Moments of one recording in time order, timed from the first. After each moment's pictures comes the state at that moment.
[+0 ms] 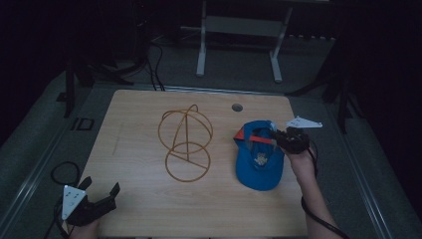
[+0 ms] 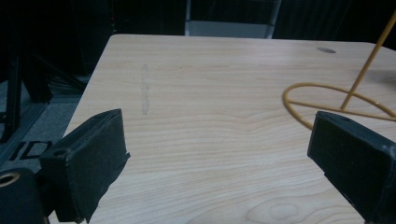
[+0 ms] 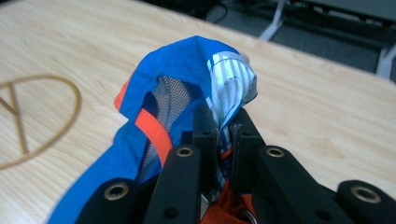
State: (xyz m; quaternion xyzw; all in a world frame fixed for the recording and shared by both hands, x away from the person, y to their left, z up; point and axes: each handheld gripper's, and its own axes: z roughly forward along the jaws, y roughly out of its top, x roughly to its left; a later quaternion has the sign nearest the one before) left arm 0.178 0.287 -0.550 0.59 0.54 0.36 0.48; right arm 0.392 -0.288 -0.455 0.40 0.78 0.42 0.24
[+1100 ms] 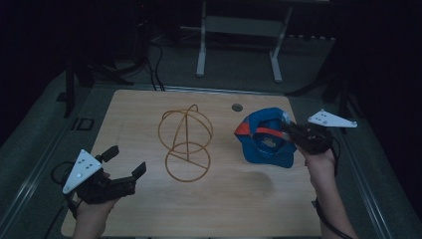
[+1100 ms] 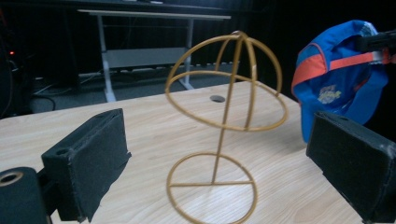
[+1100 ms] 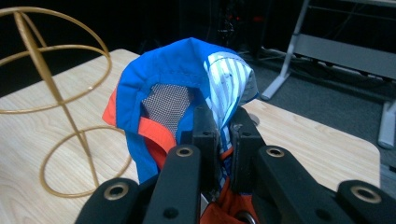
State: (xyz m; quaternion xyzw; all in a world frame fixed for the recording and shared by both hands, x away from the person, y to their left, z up) left arm 0.191 0.215 -0.405 0.65 0.42 0.29 0.55; right arm 0.336 -0.293 -0.372 0.36 0.75 0.50 0.26
